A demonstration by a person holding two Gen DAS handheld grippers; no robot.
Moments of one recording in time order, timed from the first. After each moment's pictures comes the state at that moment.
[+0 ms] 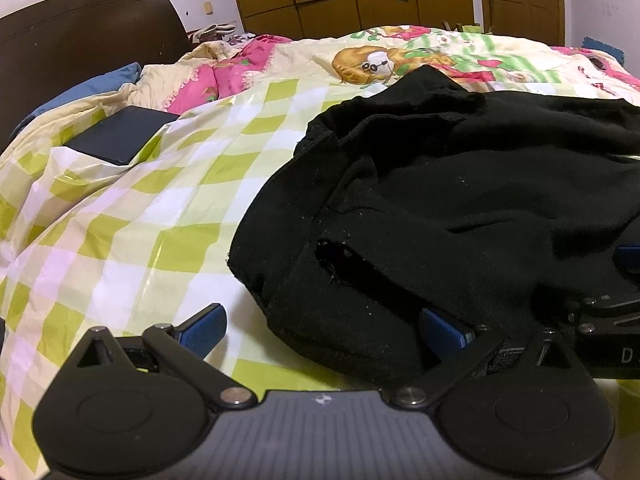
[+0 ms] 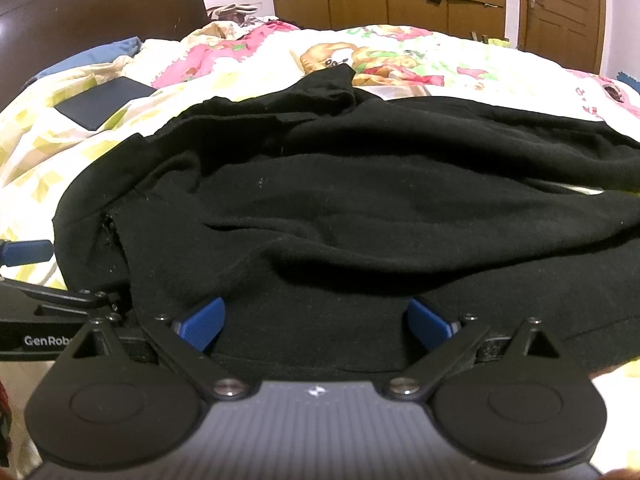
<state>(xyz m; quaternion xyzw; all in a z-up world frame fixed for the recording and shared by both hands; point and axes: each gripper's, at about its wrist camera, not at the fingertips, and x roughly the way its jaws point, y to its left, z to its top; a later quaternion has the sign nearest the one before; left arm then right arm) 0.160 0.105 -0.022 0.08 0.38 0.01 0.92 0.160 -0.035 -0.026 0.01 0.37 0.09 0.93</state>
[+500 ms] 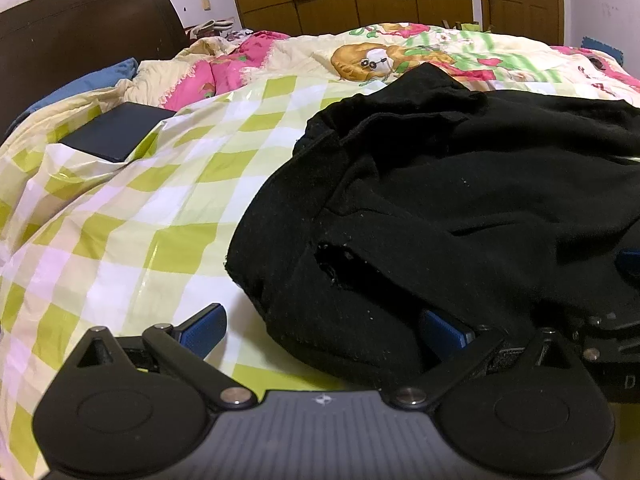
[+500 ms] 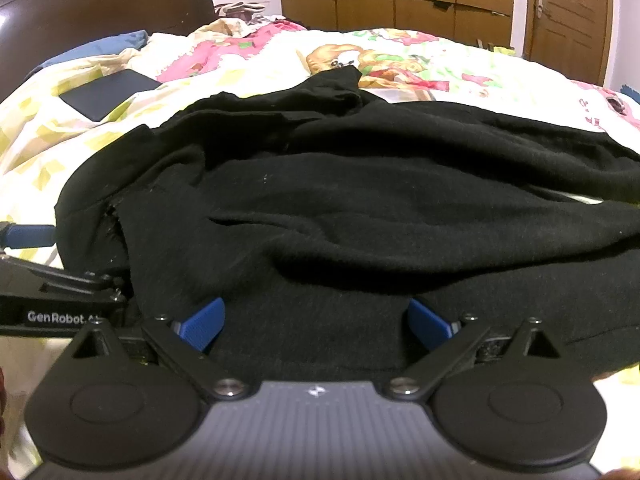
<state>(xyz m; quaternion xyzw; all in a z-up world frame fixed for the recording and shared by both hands) 0.165 0.107 -0.023 0.08 0.38 0.01 0.92 0.156 -0.032 -0.027 -0.01 0.36 0.09 0.93</state>
